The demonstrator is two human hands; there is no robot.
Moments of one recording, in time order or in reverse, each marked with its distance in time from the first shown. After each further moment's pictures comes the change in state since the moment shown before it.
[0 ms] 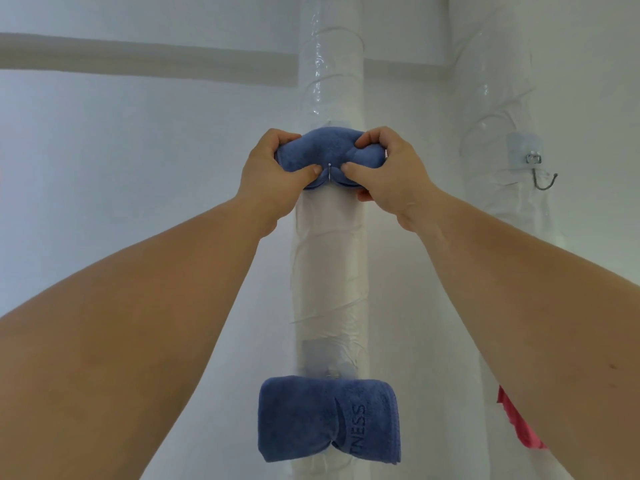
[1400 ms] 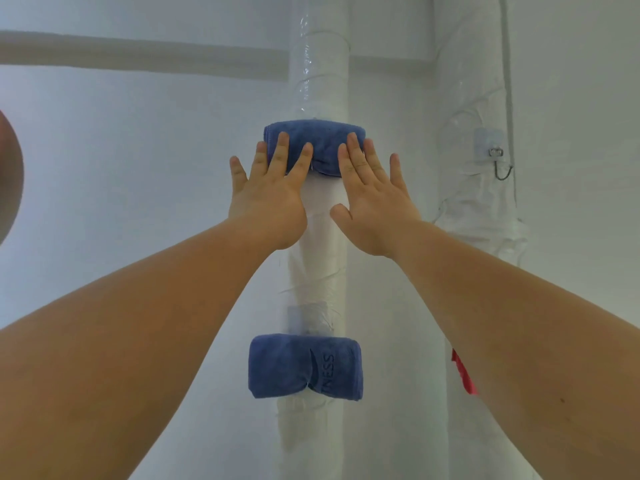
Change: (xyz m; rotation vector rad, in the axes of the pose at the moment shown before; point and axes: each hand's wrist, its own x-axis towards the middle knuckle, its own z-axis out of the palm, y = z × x) left_hand -0.066 0.036 0.006 1.274 -0.241 0.115; right_hand -0.069 0.000 -0.025 -1.088 -0.257 -0.310
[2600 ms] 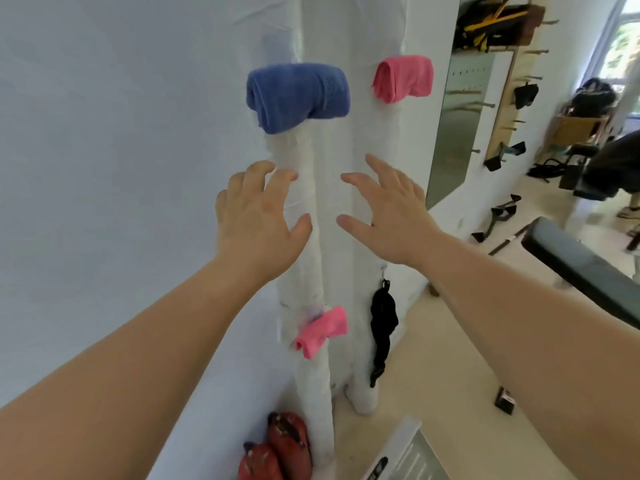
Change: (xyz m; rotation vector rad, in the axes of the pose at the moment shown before) left_hand -0.309 -0.121 0.114 -0.869 -0.401 0.429; right_hand -0.291 -0.261 0.017 -0.080 -0.582 0.783
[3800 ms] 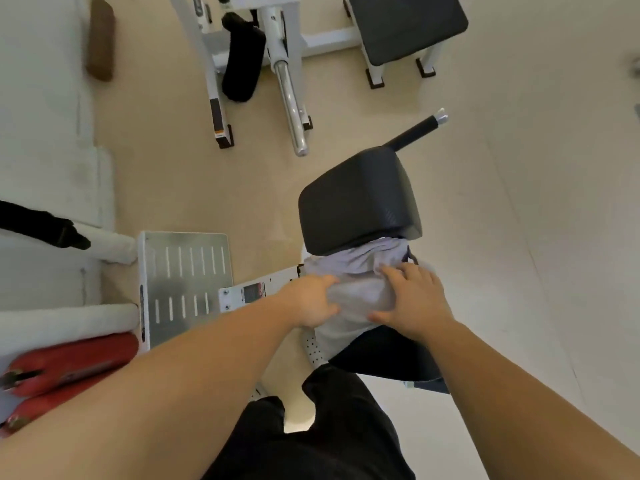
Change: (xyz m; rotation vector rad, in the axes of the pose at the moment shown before) left_hand -0.526 0.540 0.300 -0.129 -1.850 0.818; right_hand -0.831 0.279 0.044 0.051 -0.689 1.339
